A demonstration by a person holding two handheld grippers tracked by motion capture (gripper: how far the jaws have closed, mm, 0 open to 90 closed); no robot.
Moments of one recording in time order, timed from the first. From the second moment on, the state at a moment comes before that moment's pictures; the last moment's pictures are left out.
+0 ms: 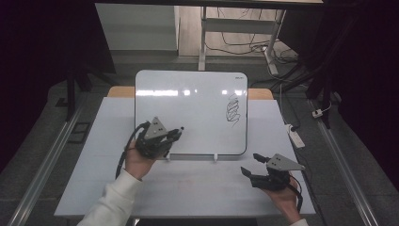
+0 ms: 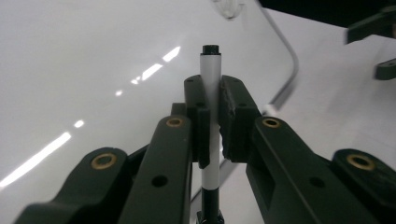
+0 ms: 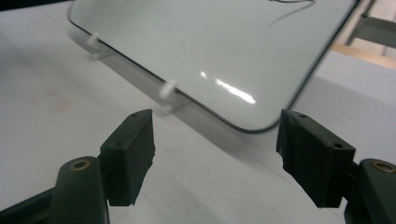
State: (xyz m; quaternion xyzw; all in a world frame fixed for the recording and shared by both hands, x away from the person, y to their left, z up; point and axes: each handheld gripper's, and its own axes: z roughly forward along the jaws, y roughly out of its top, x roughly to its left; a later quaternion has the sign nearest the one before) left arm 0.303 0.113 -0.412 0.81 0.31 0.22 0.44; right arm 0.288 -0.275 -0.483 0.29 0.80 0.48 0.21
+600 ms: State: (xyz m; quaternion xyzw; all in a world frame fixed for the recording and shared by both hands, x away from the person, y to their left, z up) left arm 0.294 0.039 -0.434 0.84 0.23 0.16 0.48; right arm 0.294 -0.192 -0.479 0.29 0.81 0.50 0.04
